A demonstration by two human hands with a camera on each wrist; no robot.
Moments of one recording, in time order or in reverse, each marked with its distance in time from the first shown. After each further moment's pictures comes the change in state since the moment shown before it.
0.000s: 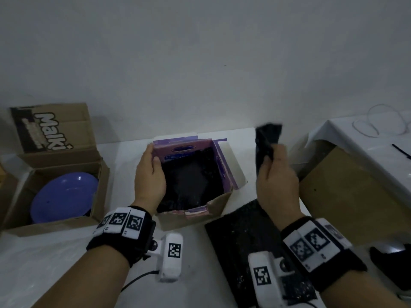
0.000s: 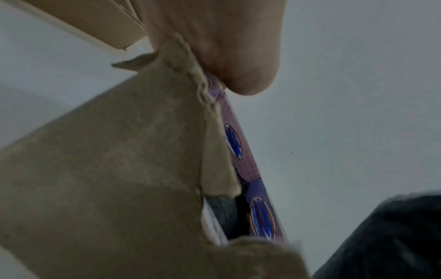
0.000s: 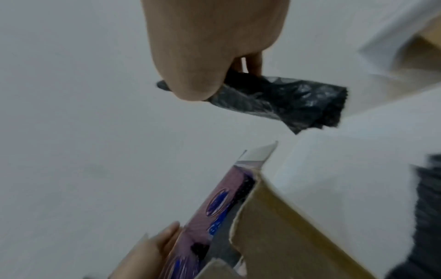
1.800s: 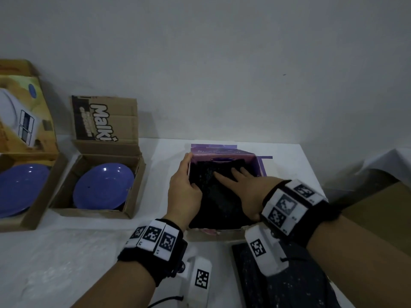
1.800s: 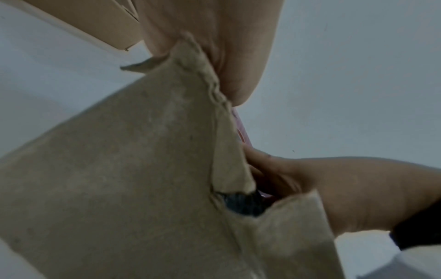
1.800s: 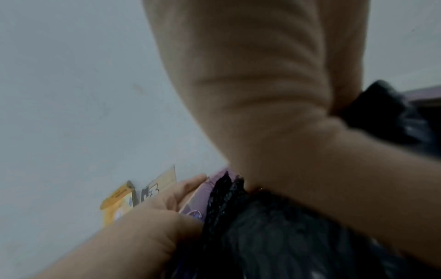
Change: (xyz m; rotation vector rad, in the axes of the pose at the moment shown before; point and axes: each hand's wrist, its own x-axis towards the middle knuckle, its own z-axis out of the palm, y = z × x) left_hand -0.003 -0.002 -0.003 -0.024 -0.013 -0.089; right_hand 0.063 -0.063 0.099 -0.872 -1.397 -0.392
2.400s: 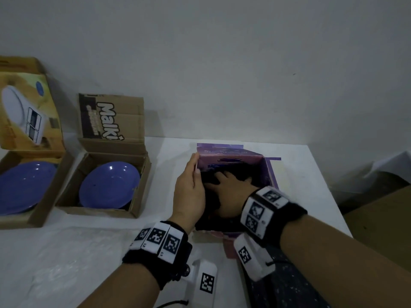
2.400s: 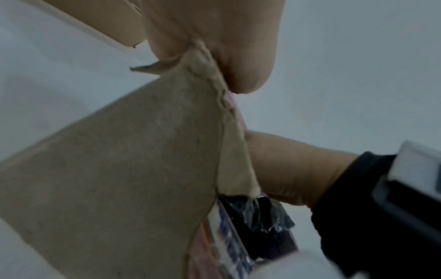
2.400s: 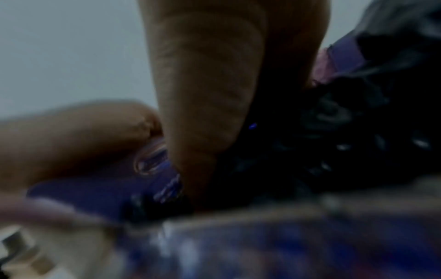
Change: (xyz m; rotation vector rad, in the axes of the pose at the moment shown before) left_hand 0.000 0.001 0.000 -0.131 0.025 0.005; right_hand 0.031 -0.040 0.004 0.018 0.200 -0.093
